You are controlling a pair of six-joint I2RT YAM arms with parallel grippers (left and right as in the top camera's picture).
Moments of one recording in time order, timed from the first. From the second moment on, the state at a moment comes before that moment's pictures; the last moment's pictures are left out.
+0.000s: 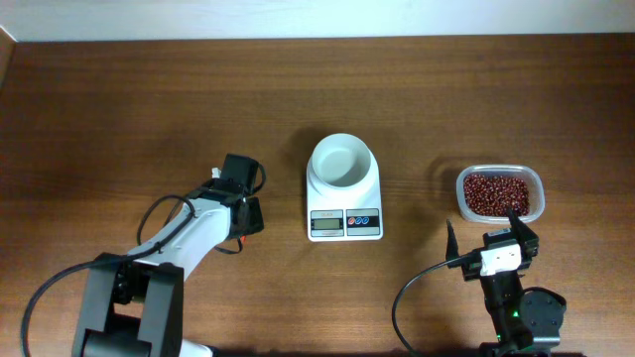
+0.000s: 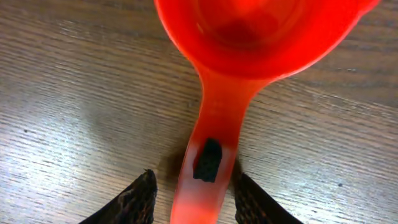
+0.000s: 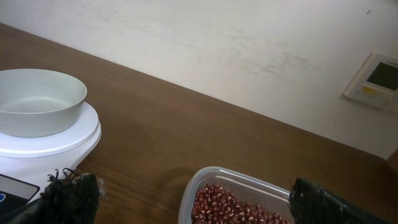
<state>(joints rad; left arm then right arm) -0.21 1.64 0.81 -0.54 -0.16 -0.42 -0.01 0.02 0.01 -0.06 -0.16 -0.29</state>
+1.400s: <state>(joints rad) -0.21 1.63 0.80 -0.35 -0.17 -0.39 -0.01 0.02 0.01 -0.06 -0.16 -0.29</state>
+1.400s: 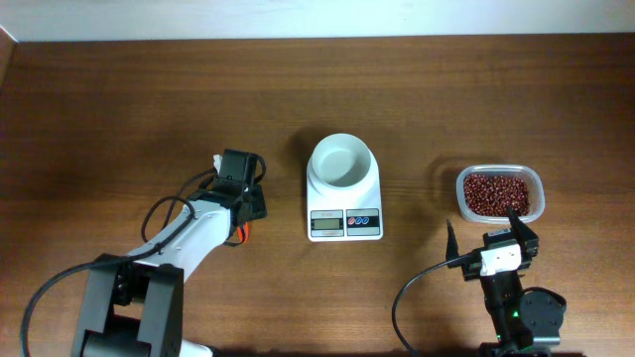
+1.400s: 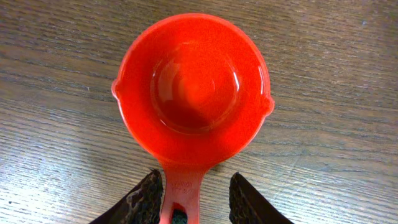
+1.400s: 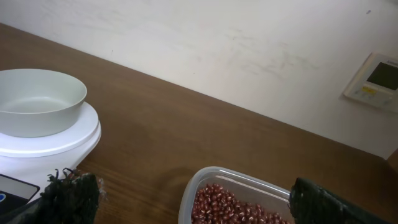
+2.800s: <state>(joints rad) -0.21 1.37 0.79 -0.26 -0.18 -0.42 -0.01 0.02 0.01 -0.06 -0.16 -0.29</state>
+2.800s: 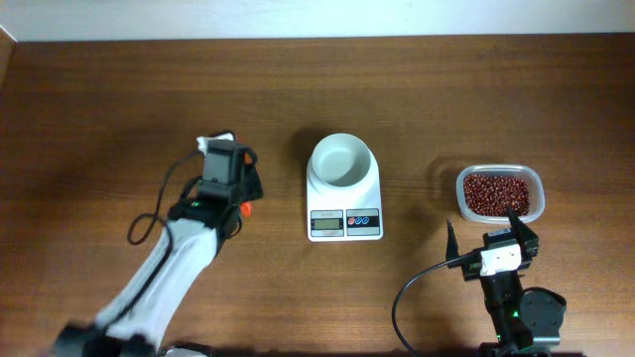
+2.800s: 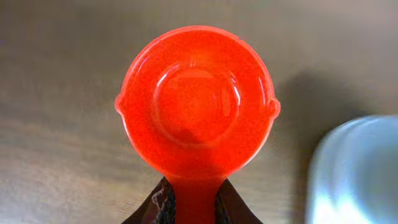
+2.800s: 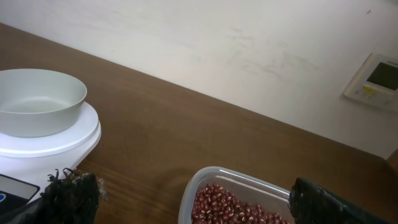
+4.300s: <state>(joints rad) -0.45 1.47 1.18 -0.22 0.50 -1.51 -0.01 1.06 1.18 -0.73 -0.91 0.10</state>
